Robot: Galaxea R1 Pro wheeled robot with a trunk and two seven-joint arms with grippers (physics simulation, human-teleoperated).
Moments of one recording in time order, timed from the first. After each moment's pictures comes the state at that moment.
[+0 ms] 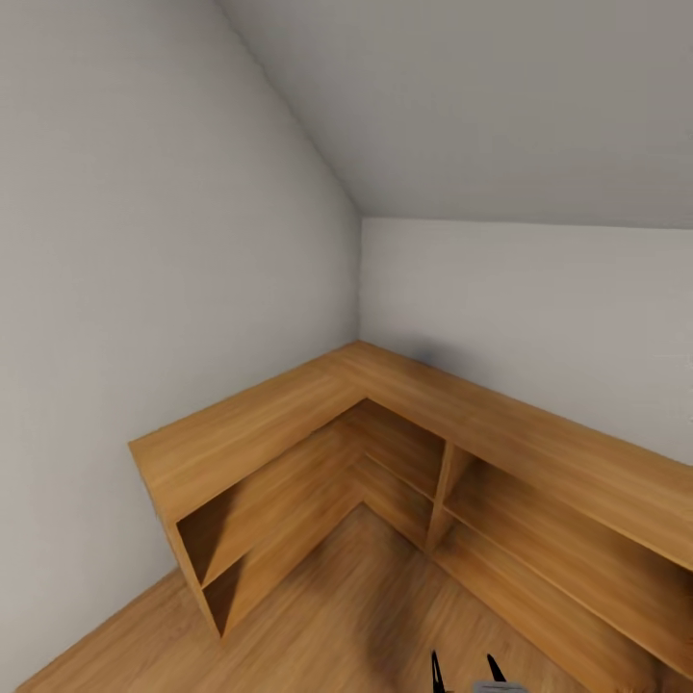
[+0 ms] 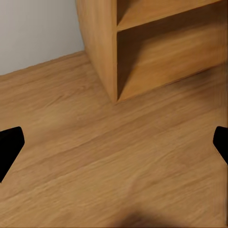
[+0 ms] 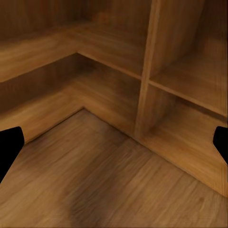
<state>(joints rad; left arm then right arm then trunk) -0.19 -0.04 -0.74 -0.02 1.00 -0.88 0.17 -0.28 0.07 0.23 -0.07 -0.09 -1.02 -0.20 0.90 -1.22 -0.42</state>
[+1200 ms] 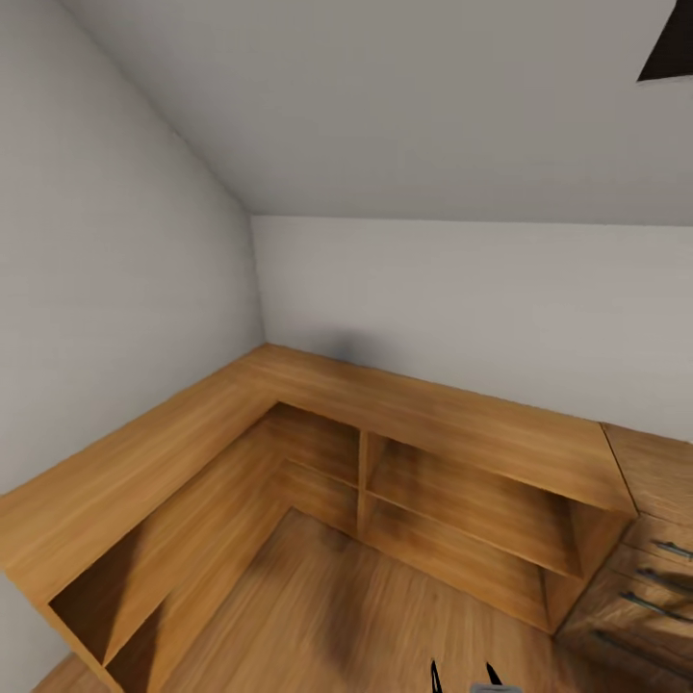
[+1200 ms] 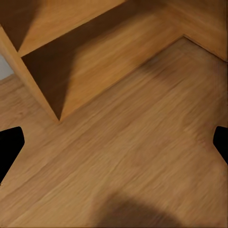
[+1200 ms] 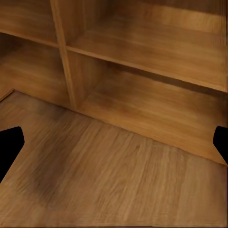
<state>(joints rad) -0.19 -0.04 -0.73 -0.02 1.00 -0.88 0.17 -0.28 0.07 0.22 -0.07 -0.09 -0.92 -0.20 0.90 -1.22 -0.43</state>
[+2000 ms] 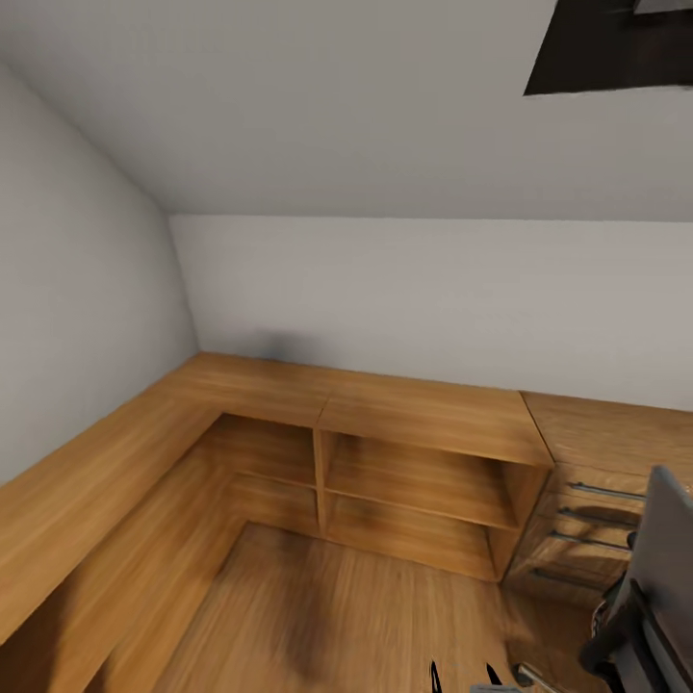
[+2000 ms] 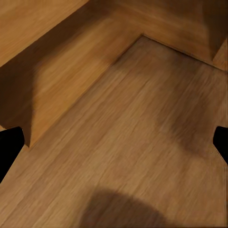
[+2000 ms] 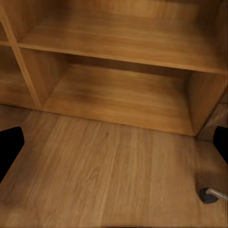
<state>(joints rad) -0.19 -0.04 -0.74 -0.02 1.00 -0.88 0.17 -0.28 0.07 0.22 -0.07 -0.09 -0.92 -0.20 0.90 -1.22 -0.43</state>
